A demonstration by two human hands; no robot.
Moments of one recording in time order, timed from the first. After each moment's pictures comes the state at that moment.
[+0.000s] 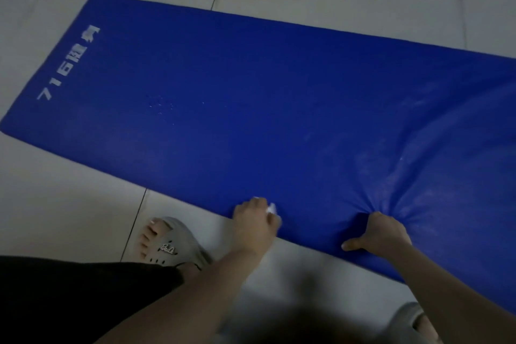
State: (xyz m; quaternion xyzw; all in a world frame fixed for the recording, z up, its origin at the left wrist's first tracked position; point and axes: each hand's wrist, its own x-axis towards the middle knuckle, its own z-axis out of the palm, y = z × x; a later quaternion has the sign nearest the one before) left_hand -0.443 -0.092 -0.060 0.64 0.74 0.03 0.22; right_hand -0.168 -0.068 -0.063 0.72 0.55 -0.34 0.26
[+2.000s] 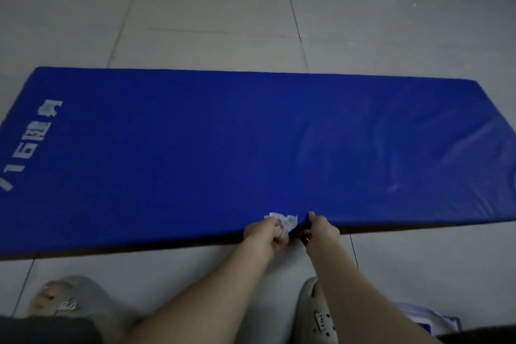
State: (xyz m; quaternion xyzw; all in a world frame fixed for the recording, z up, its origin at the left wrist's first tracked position) left_hand -0.239 -0.086 0.011 0.06 0.64 0.17 0.74; right_hand -0.121 -0.109 0.006 0.74 -0.21 -0.44 -0.46
